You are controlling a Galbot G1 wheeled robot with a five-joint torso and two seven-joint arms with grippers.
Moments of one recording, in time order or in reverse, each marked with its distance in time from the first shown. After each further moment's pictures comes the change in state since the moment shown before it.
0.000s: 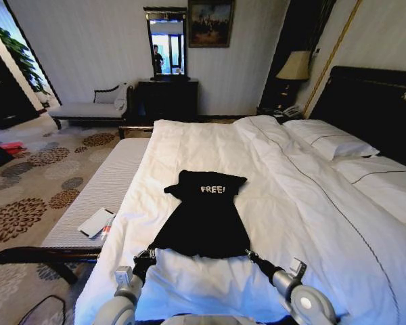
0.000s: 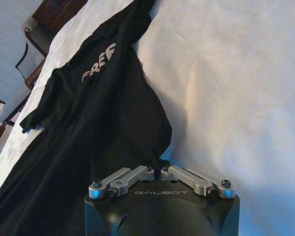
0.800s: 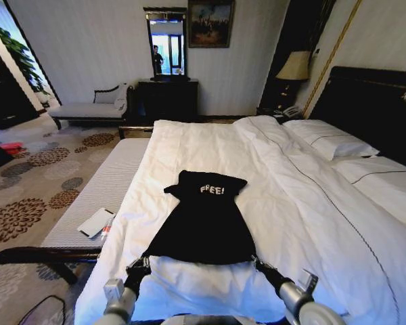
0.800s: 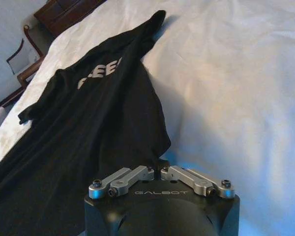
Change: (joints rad) left arm 0.258 -0.011 -0.078 -0.159 0.044 -0.048 -0.055; right arm -0.204 0.060 0.075 0.156 -0.201 0.048 -0.009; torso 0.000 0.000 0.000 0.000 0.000
